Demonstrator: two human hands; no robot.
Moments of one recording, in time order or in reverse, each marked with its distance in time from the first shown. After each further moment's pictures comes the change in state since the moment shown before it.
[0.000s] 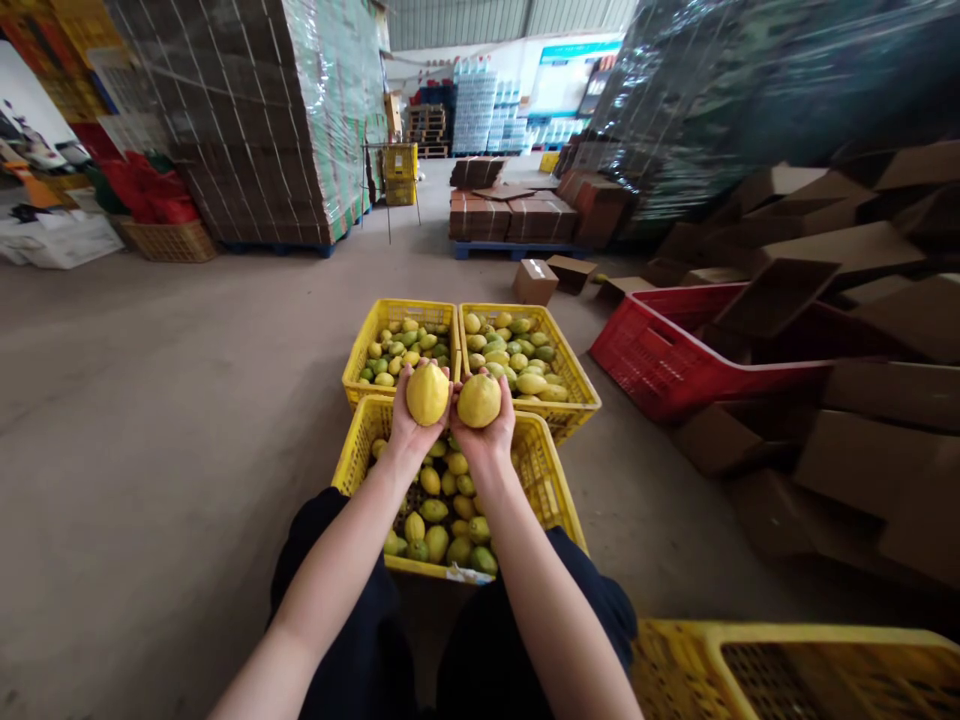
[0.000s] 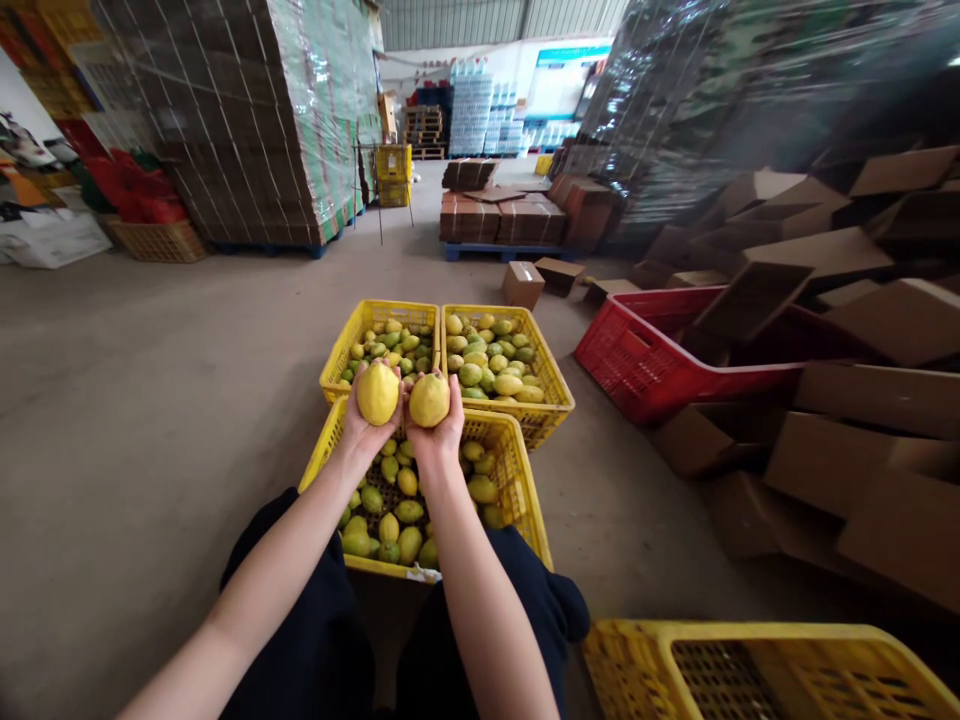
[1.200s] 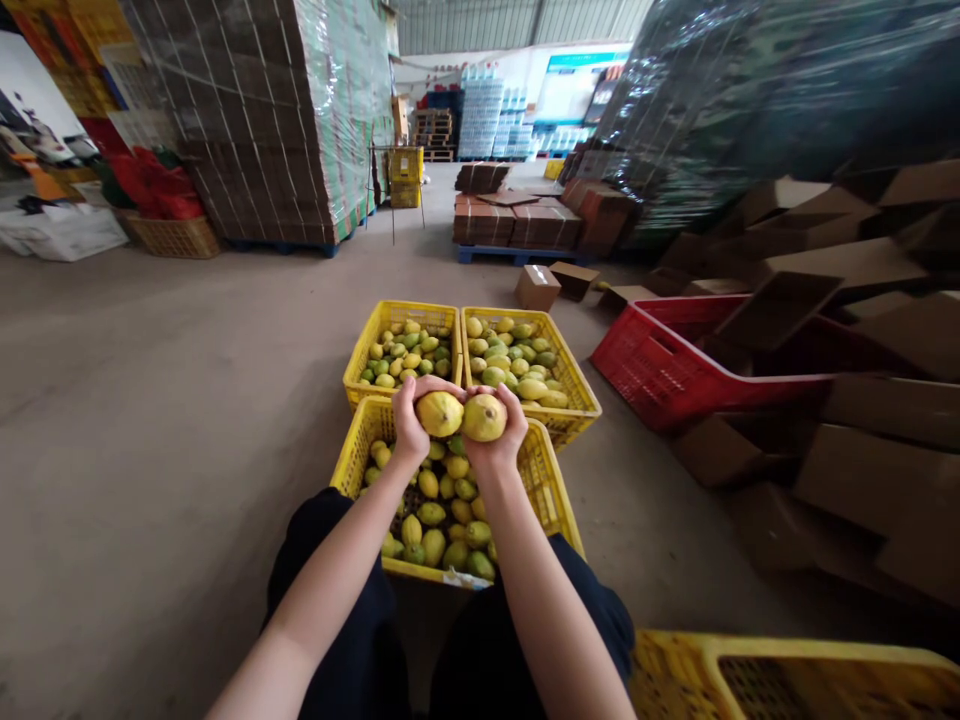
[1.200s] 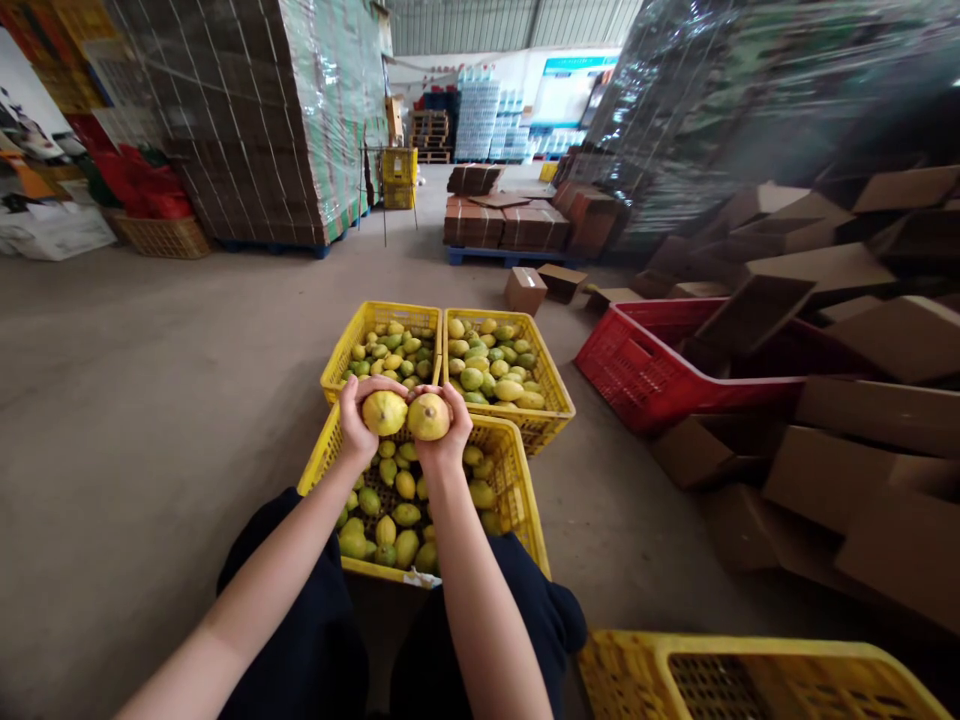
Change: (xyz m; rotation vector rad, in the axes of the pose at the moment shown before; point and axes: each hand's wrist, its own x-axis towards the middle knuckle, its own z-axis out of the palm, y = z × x) left_hand -0.008 -0.005 -0.016 0.993 -0.383 0.884; right_hand -0.007 -0.001 0.000 -0.244 -0.177 -0.231
